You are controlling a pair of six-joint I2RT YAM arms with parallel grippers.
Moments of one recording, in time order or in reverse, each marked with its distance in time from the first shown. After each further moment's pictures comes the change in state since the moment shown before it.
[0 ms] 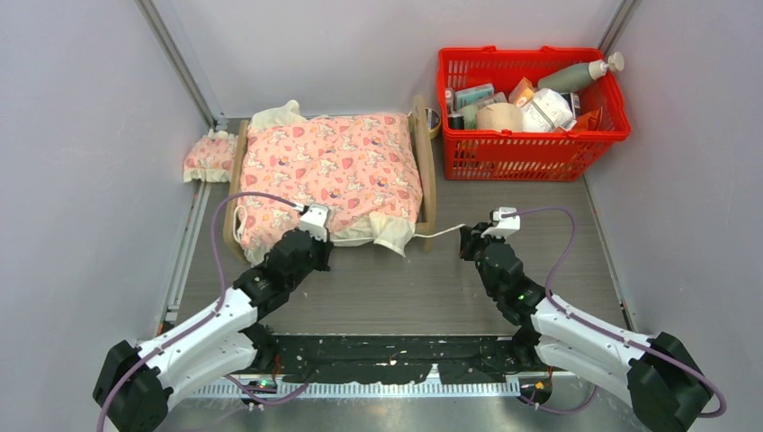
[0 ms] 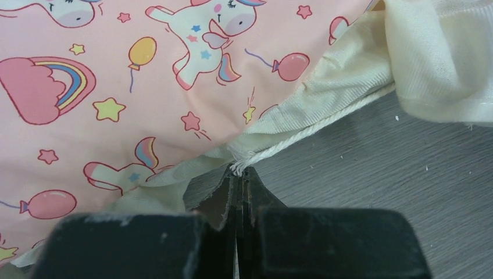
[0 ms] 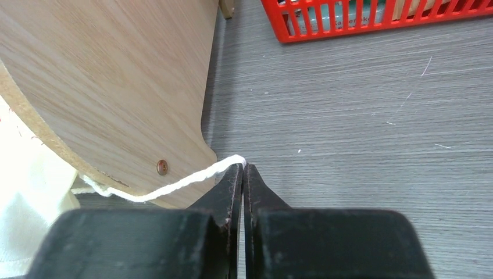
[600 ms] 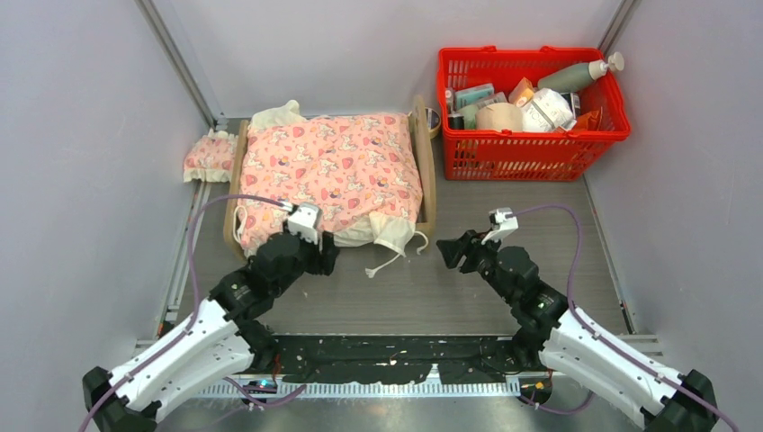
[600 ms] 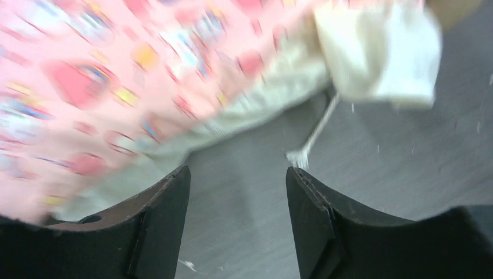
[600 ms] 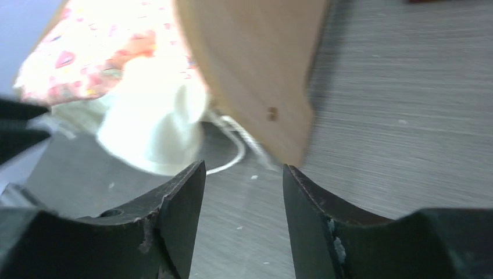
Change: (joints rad) left arm -0.089 -0.161 0.065 -0.247 0.009 -0.060; right arm 0.004 -0.275 0.053 -0.357 -0.337 0.124
